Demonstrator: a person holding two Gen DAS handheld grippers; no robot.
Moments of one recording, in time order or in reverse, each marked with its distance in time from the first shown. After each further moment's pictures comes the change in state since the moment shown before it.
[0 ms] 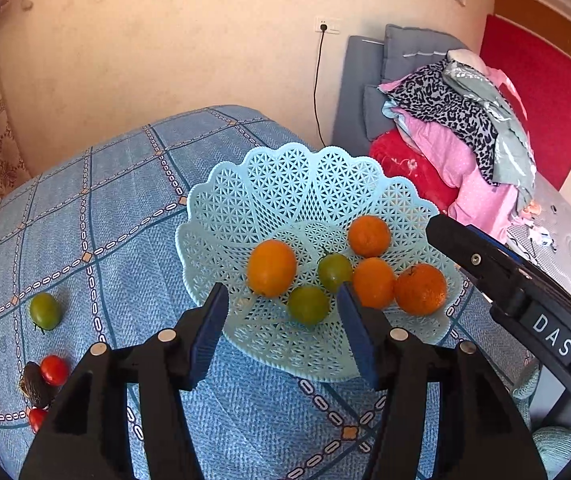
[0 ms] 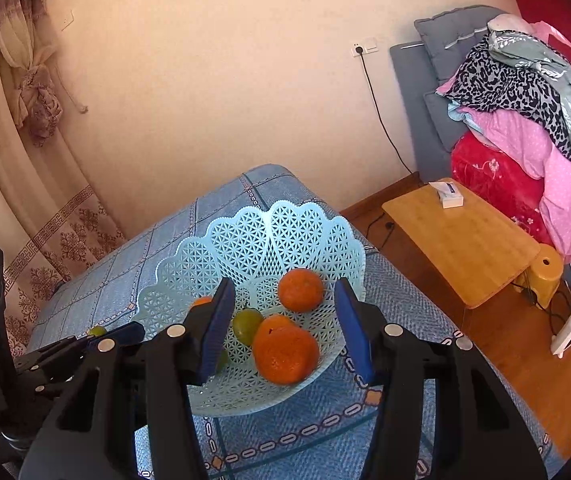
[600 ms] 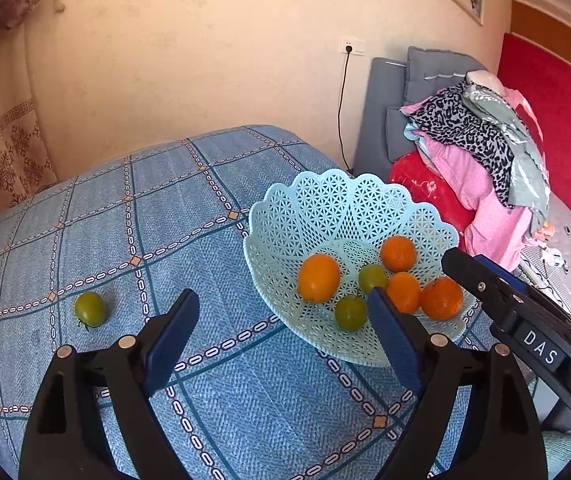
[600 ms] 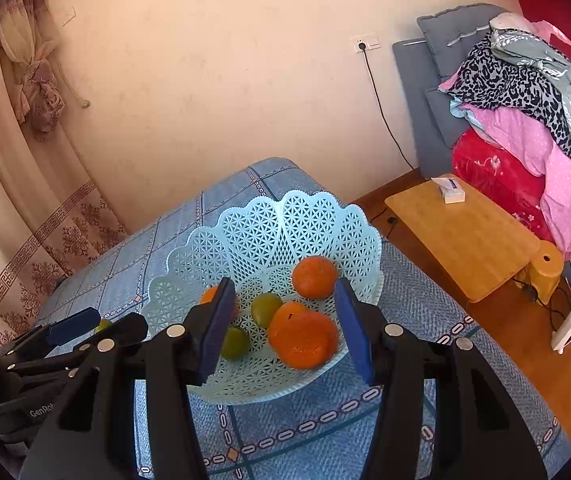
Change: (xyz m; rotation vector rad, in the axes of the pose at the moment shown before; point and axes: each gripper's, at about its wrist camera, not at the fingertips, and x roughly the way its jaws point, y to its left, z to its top) left arm -0.033 0.025 -0.001 -0.046 -0.070 0.071; right arm -0.003 0.016 -0.007 -0.009 0.017 0.005
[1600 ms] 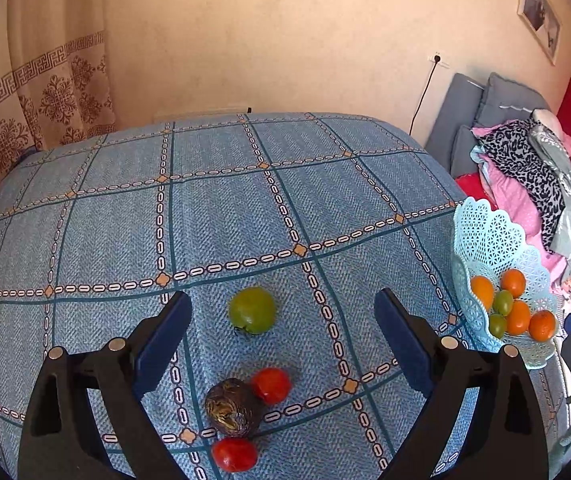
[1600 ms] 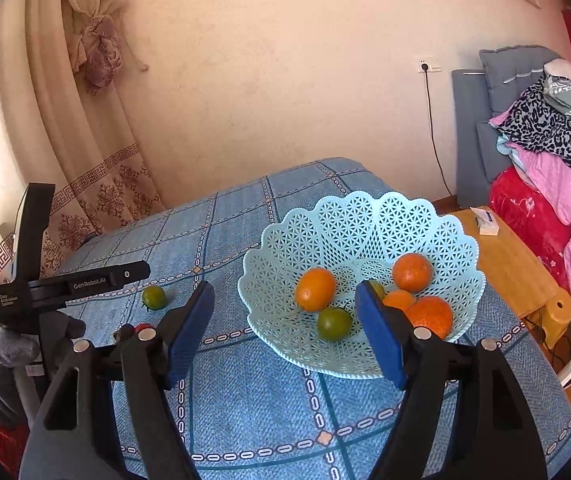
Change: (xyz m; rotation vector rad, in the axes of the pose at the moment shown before) left arm 0.009 0.167 -0.001 -0.210 0.101 0.086; right arm -0.009 0.087 -0.020 -0.196 0.012 0.094
